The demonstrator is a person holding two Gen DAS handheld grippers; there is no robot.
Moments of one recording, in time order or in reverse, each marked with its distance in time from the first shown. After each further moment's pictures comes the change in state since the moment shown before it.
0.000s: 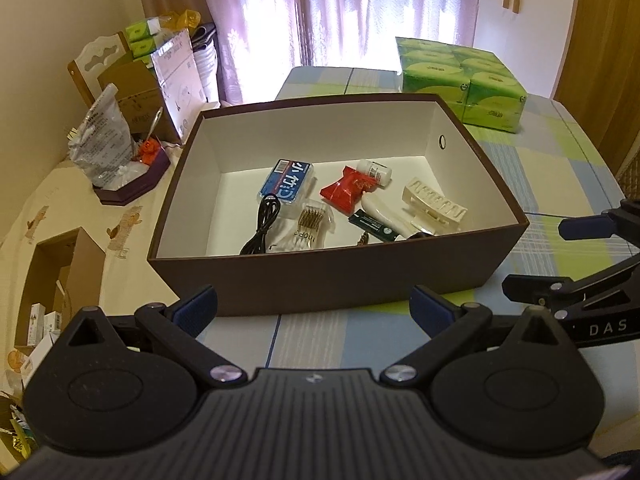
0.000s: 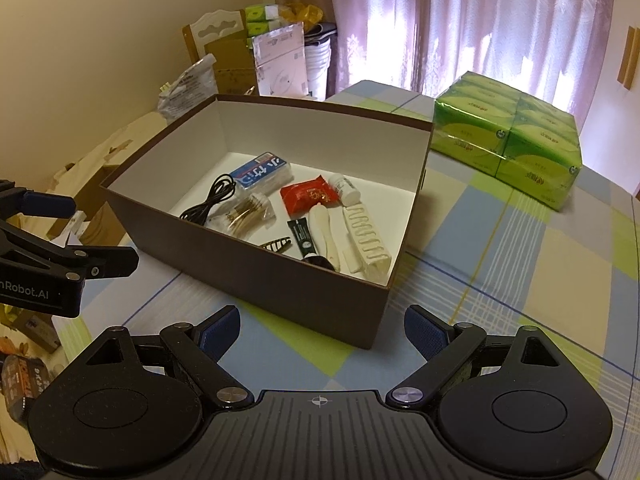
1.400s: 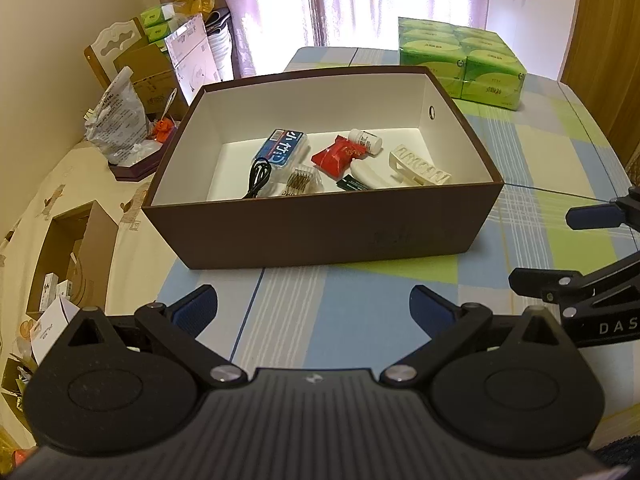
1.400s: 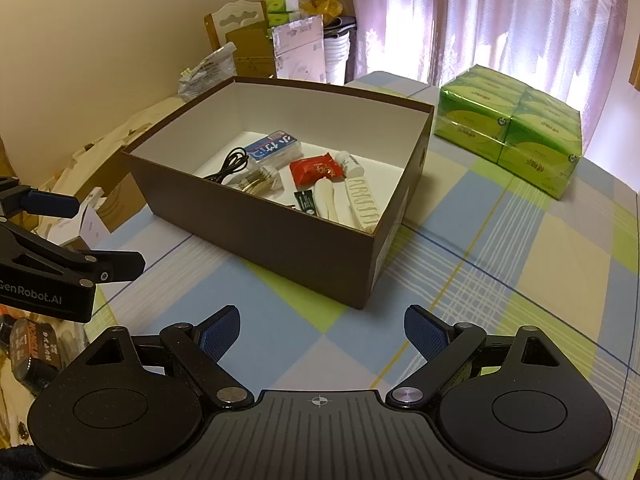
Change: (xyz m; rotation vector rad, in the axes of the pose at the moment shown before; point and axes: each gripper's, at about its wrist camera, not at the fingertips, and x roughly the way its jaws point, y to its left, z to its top) left arm -0.020 -0.040 -0.026 -0.020 0.053 0.055; right arm -0.024 -0.013 -0.030 -0.045 0.022 0.044
